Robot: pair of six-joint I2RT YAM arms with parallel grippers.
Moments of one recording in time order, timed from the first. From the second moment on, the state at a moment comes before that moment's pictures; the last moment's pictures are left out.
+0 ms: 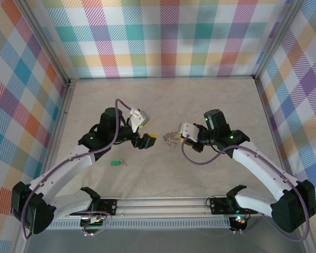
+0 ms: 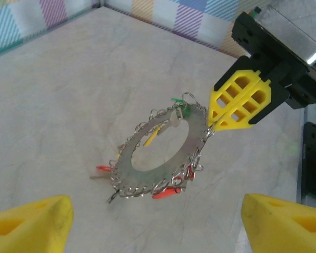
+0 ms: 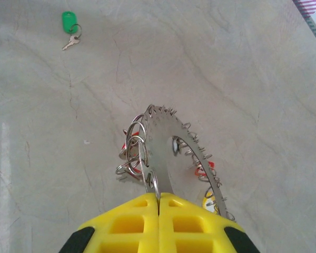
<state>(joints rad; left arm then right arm) -0.58 1.11 0.87 -0.21 0.51 0.11 0.53 1.11 0.88 -0.55 -0.46 -0.75</state>
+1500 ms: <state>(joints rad) -0.76 1.50 0.98 -0.08 0.70 0.39 0.52 1.07 0.75 -0.47 -0.64 -0.64</state>
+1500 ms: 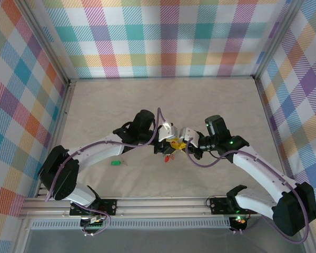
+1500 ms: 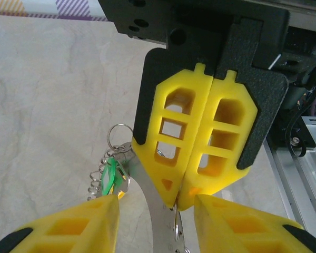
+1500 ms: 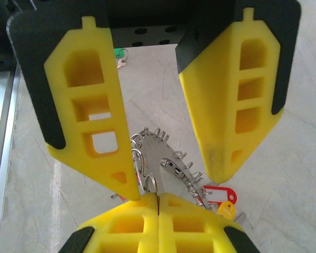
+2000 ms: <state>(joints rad) -0.76 1.51 0.99 -0.13 0.70 0.45 0.52 1.08 0.75 -0.47 -0.64 -0.69</state>
